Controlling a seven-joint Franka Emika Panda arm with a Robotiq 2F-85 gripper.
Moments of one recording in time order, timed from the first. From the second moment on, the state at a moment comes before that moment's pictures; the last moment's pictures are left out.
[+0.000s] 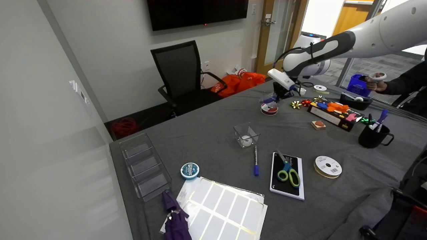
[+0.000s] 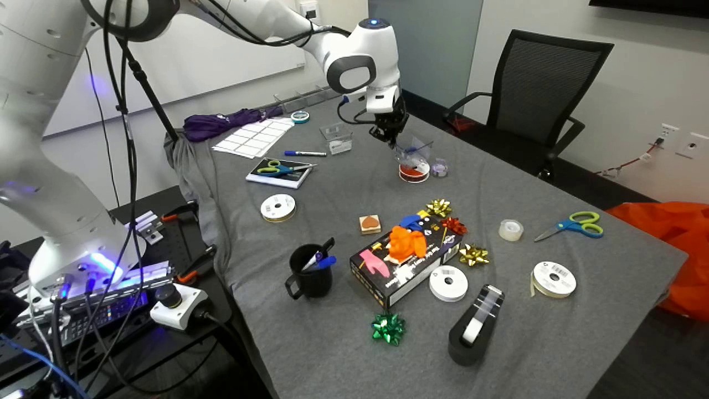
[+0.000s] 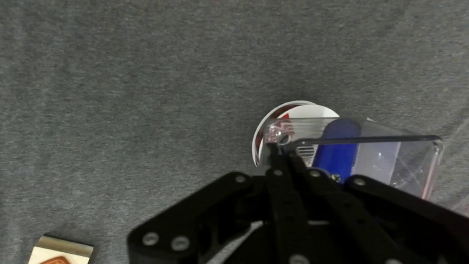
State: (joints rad) arm -0.05 0.83 -0.17 -1.40 0.29 2.42 1.25
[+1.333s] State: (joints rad) arm -0.06 0.92 -0.18 -1.27 0.23 2.38 1.36
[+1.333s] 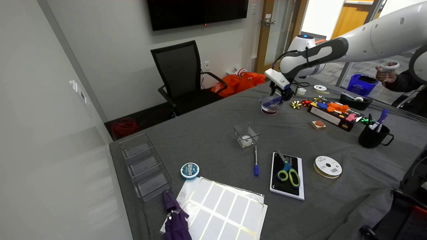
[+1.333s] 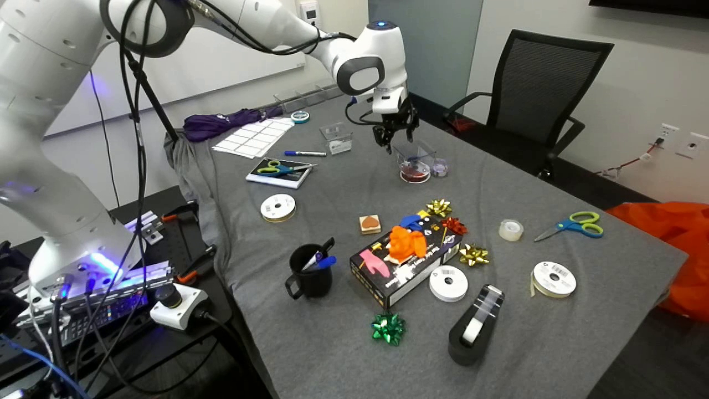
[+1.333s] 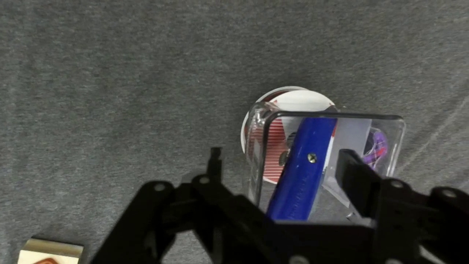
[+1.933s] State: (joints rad) arm -0.07 0.76 -0.18 -1.36 0.22 2.30 1.17
